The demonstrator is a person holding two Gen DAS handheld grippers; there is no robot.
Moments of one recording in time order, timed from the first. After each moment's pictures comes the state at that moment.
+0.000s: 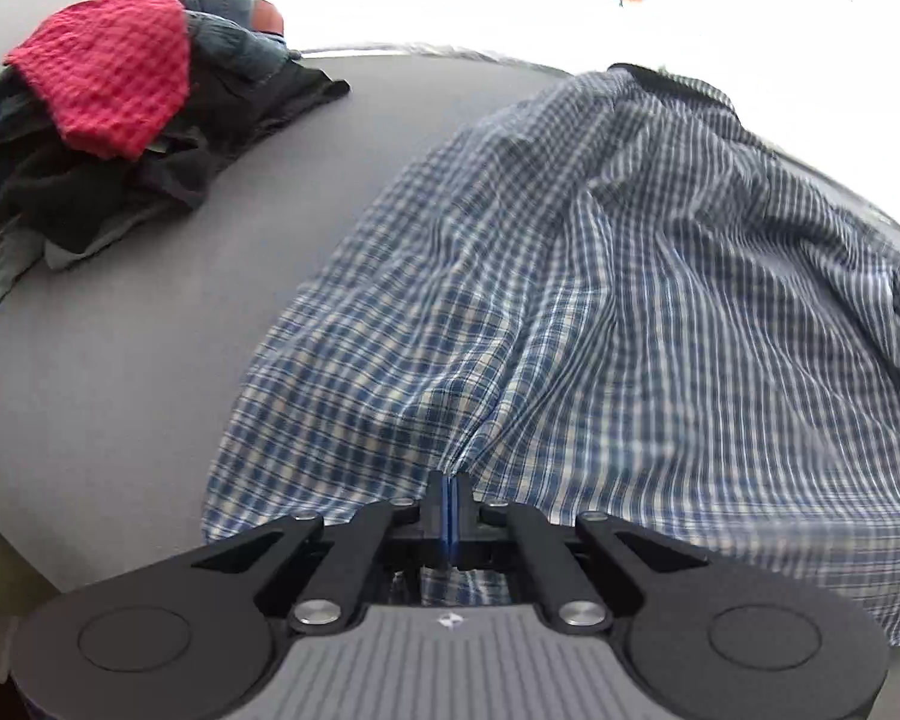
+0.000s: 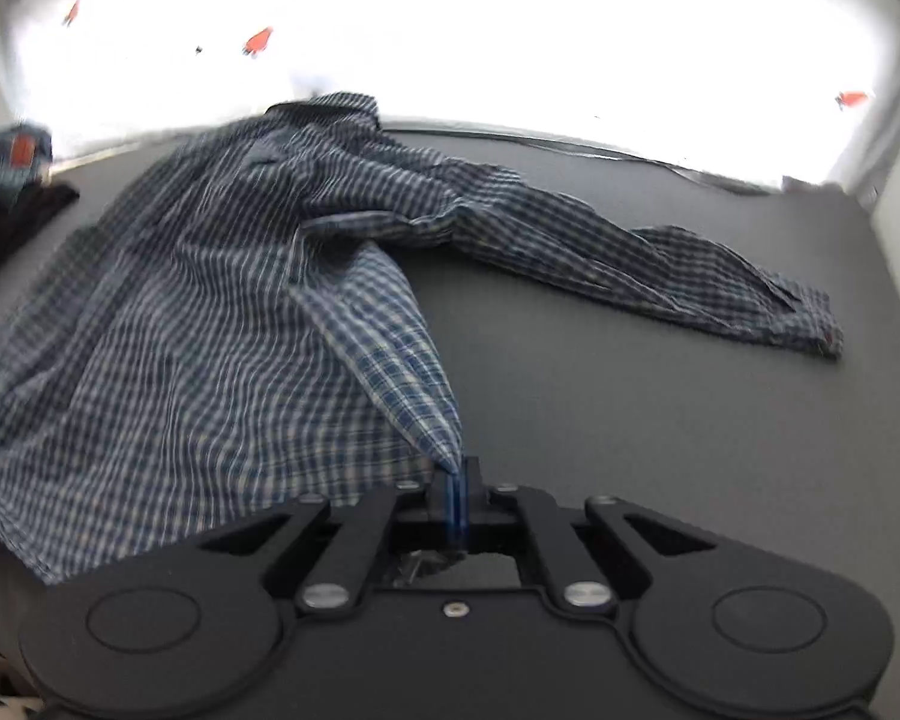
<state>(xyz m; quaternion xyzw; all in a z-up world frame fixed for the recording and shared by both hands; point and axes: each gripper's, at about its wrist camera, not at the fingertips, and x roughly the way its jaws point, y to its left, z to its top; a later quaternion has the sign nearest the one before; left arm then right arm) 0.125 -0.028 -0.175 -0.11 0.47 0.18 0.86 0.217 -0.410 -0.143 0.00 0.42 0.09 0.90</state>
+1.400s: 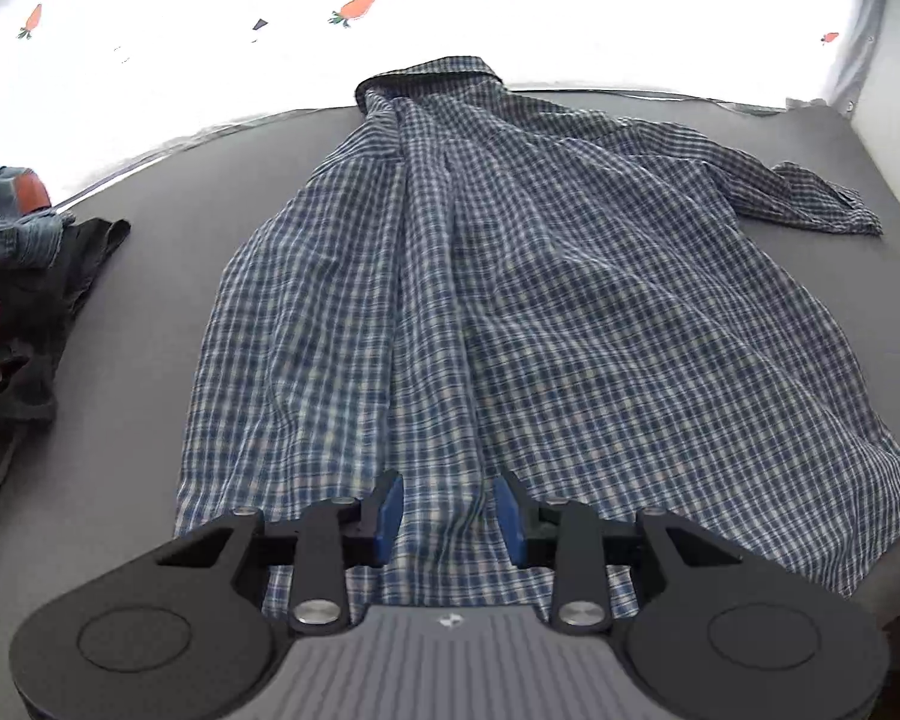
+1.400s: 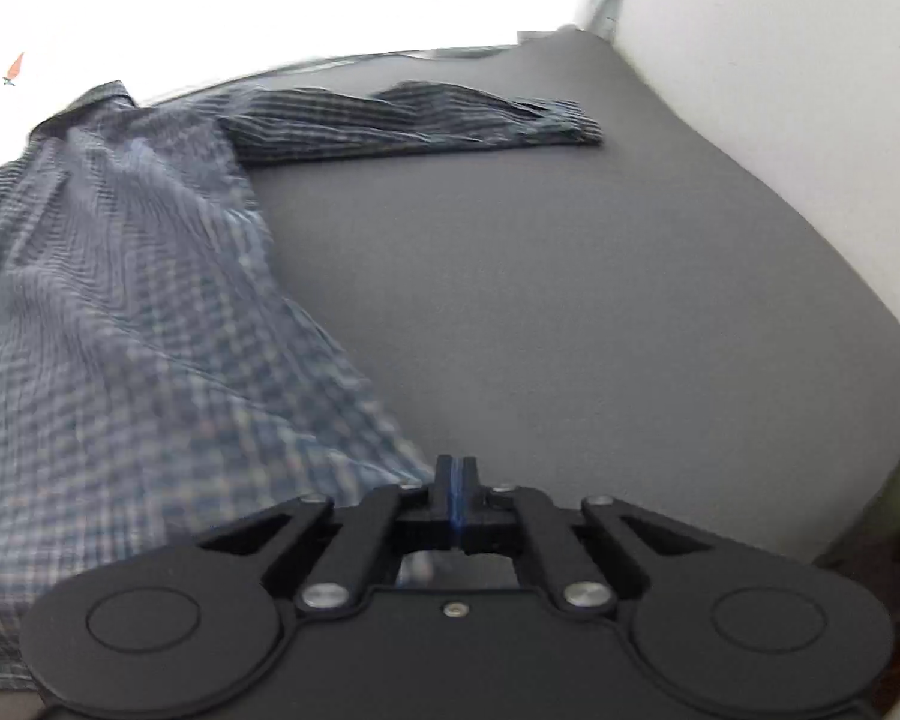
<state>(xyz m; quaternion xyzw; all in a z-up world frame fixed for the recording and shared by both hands) 0.170 -0.050 -0.144 0.05 0.49 -0.04 0.87 0.130 -0.424 -0.206 0.03 0.47 -0.19 0.86</state>
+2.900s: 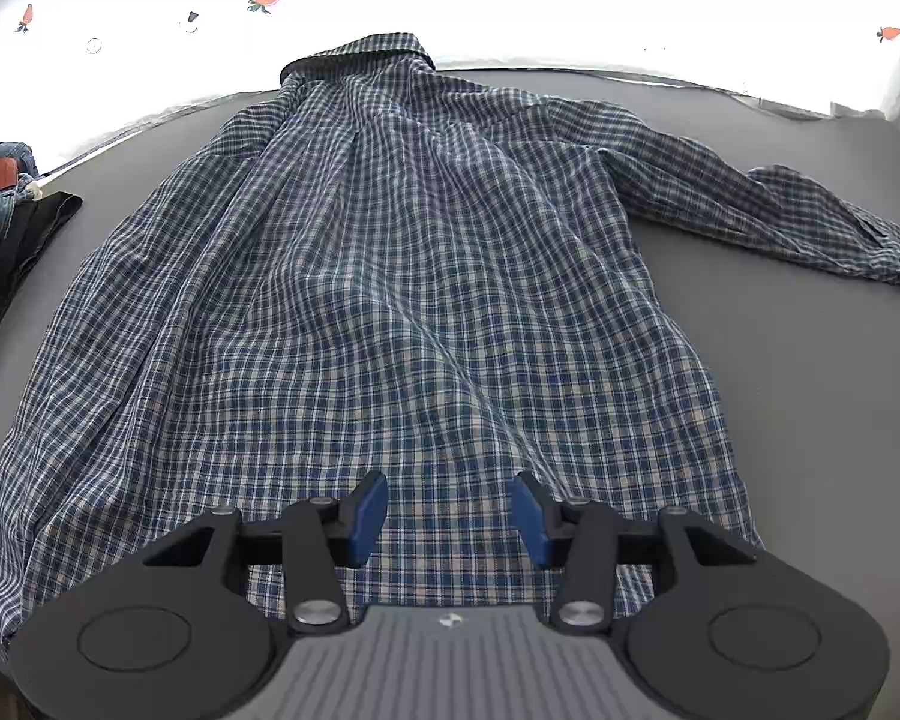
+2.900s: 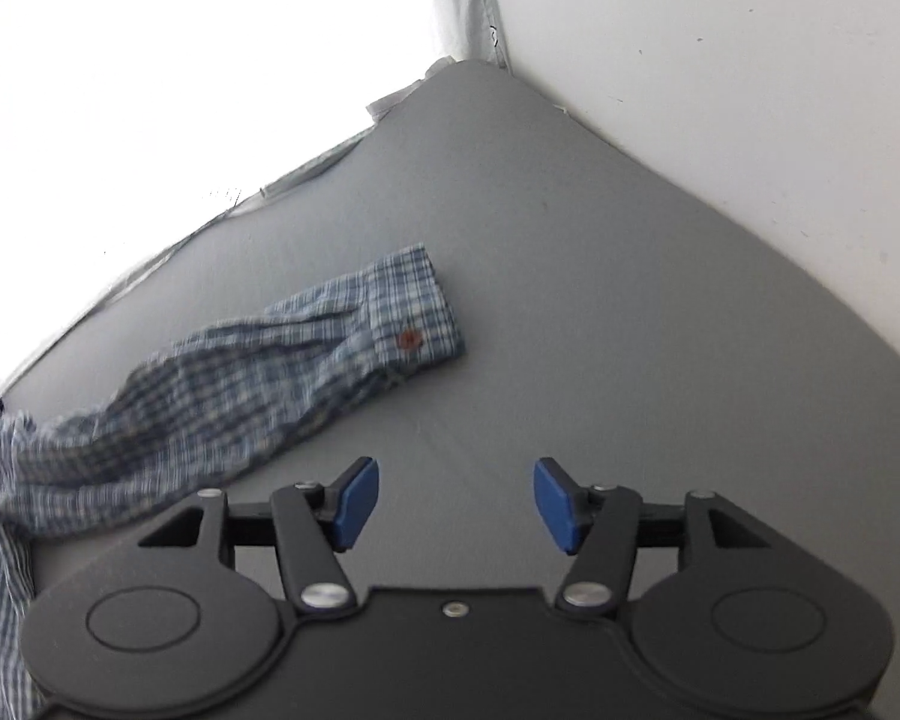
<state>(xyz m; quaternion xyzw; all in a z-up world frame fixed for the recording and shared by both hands) 0.229 -0.281 -0.178 0.00 0.51 0.08 0.85 0.366 -0.708 -0.214 0.20 0.40 -0.13 0.89</state>
